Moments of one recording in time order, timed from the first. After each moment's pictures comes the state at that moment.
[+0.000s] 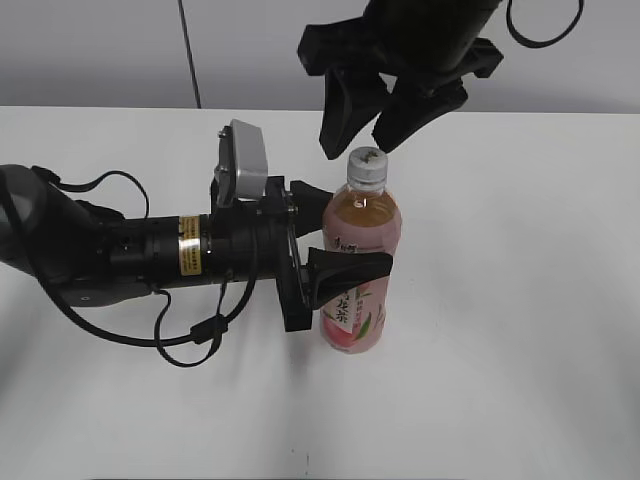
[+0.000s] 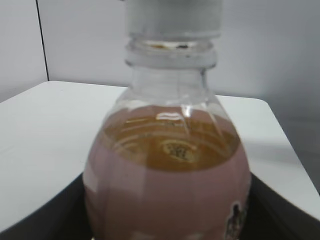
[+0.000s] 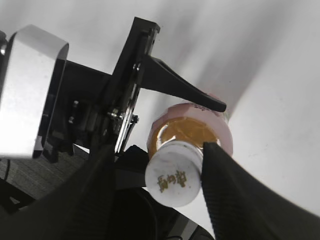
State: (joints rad) left arm -0.46 2.12 -0.88 1.06 -1.24 -0.40; right arm 0.59 1.81 -1.69 0.29 1.22 -0.02
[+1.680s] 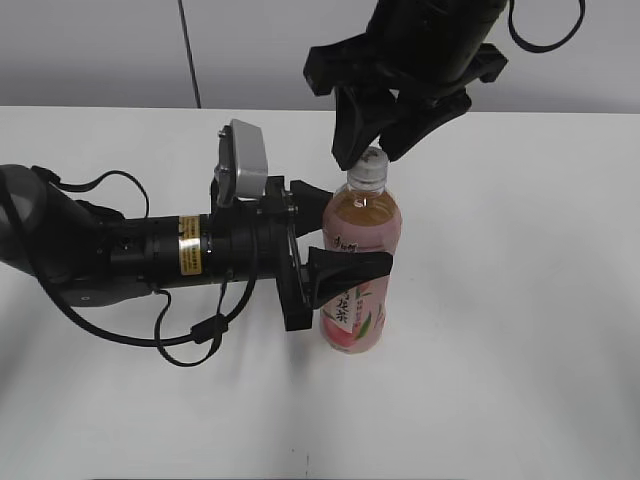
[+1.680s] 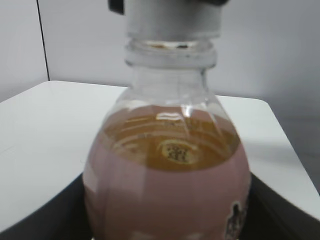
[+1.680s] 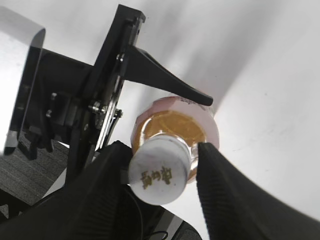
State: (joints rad) left arm -0.46 2.12 -0.88 1.05 -1.24 -0.40; right arm 0.60 1.81 -1.67 0.23 1.22 -0.02
